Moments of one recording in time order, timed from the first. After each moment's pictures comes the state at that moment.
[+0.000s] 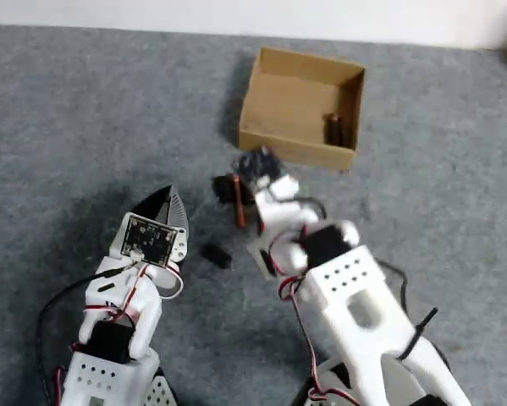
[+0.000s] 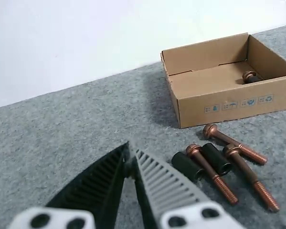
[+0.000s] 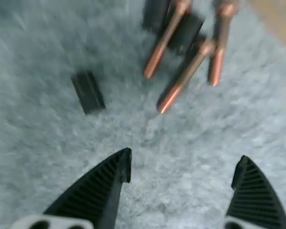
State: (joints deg) left arm 7.9 -99.3 96.1 26.2 -6.3; right arm -32.6 -36.2 49.5 56.9 10.5
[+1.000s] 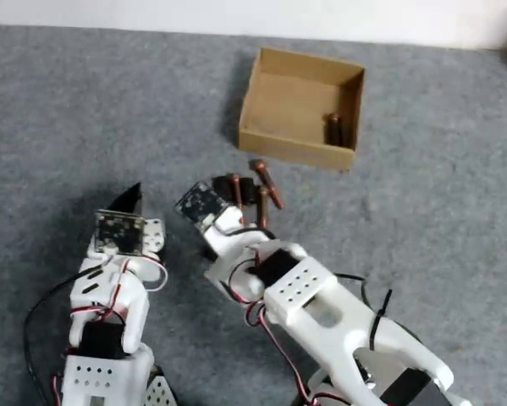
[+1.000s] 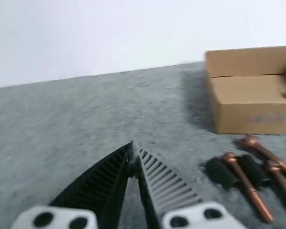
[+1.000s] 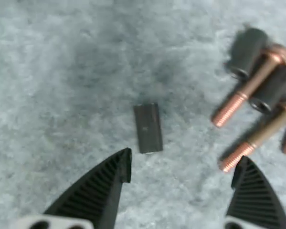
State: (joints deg) left arm -1.9 -99.3 95.9 25.8 -0.3; right arm -47.2 -26.5 53.1 39.1 12.1
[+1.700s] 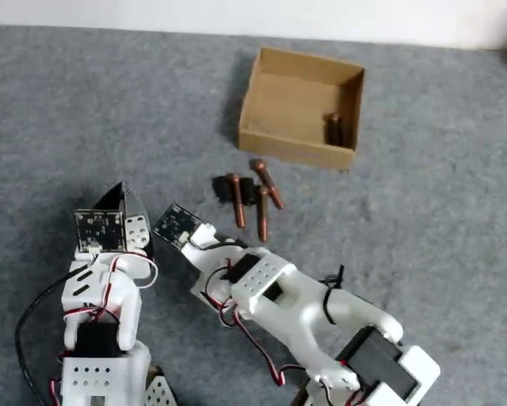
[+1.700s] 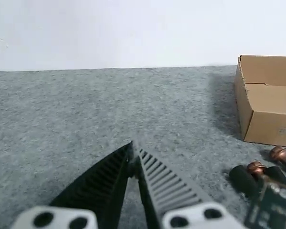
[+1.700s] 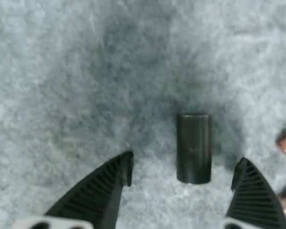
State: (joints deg) left arm -6.0 -99.3 95.8 25.8 1.9; right arm -51.6 -5.5 49.9 29.1 12.4
